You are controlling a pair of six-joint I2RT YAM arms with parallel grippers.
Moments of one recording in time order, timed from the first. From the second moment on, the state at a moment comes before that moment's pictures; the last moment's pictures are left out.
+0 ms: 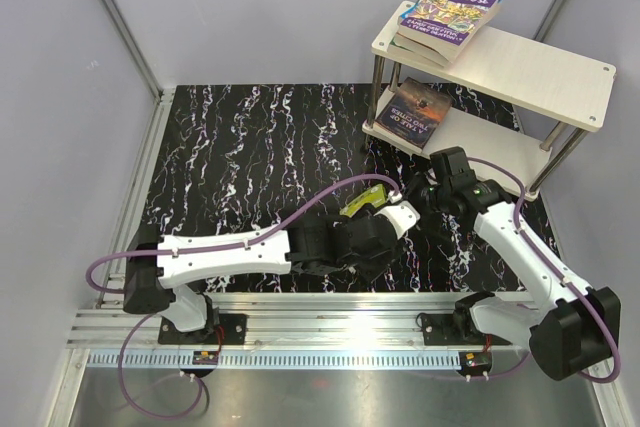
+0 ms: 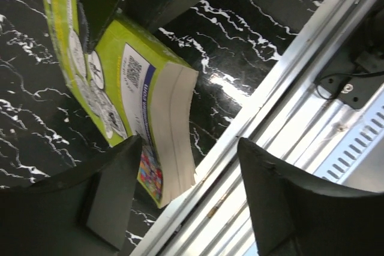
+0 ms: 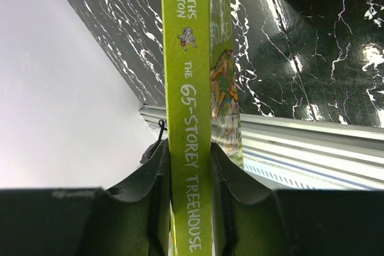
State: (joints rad) left arm -1.39 1.56 1.42 -0.71 -0.35 -0.29; right arm 0.36 1.13 0.91 -0.70 -0.47 1.16
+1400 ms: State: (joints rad) left arm -1.28 0.82 1.22 -1.14 -0.55 -0.73; right arm -0.19 1.23 0.65 0.50 -0.57 1.64
